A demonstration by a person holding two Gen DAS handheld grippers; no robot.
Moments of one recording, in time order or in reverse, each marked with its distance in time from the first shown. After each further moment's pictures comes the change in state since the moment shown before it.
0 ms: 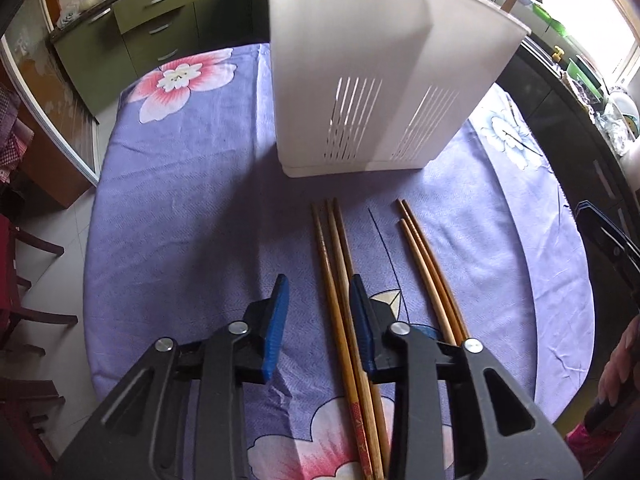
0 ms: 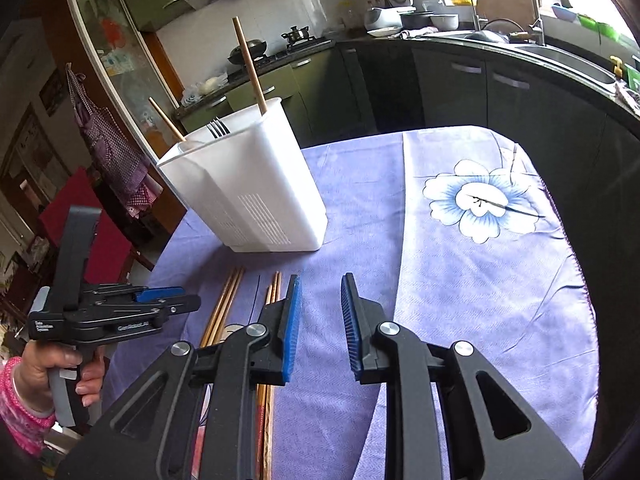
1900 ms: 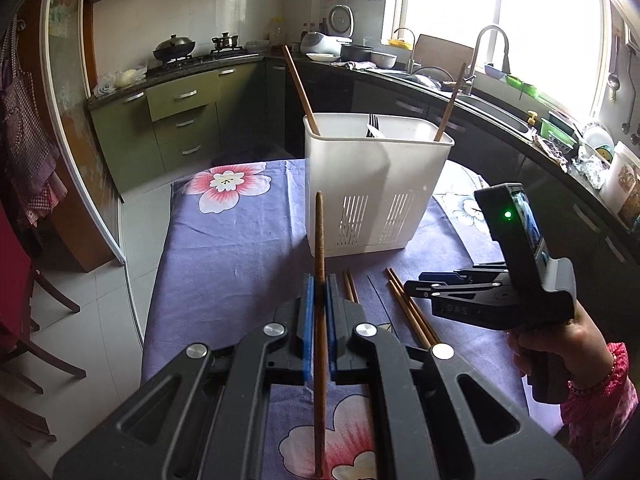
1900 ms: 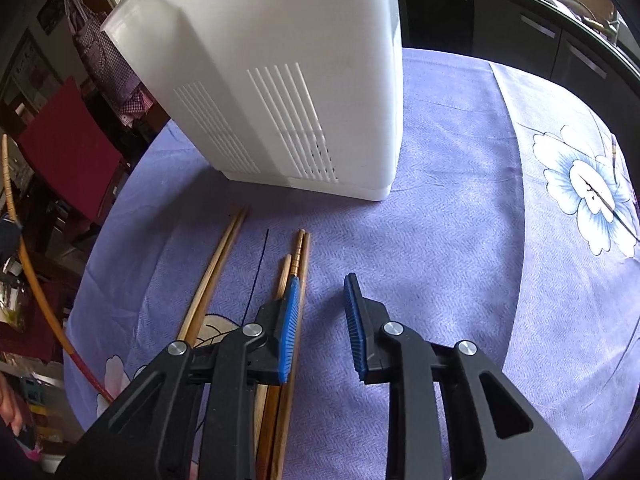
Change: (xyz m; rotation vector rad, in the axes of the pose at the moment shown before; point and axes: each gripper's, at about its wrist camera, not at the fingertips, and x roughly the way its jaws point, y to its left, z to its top) left arm -0.104 0.004 -0.047 0.022 -0.416 0.046; right arm 0.141 0.054 0.005 -0.162 0.323 -0.034
